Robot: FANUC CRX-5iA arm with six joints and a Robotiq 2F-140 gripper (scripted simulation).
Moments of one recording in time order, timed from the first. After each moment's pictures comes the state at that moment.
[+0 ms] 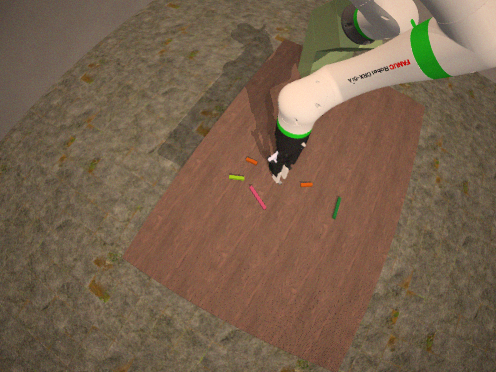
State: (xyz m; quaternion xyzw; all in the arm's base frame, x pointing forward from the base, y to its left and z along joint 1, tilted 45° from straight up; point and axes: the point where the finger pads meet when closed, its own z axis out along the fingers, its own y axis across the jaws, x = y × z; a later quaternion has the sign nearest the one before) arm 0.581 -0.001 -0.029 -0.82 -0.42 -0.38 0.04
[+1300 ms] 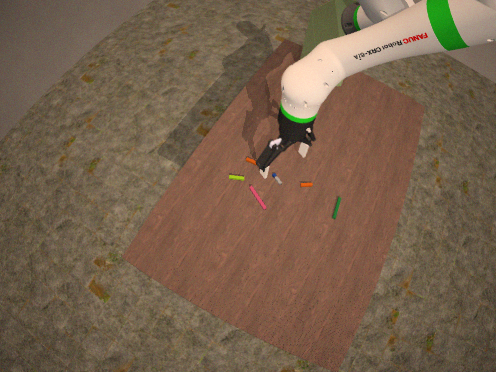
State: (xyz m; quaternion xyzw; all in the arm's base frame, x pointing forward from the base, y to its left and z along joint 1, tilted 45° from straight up) arm 0.542 -0.027 0.018 -0.82 -0.42 -0.38 0.04
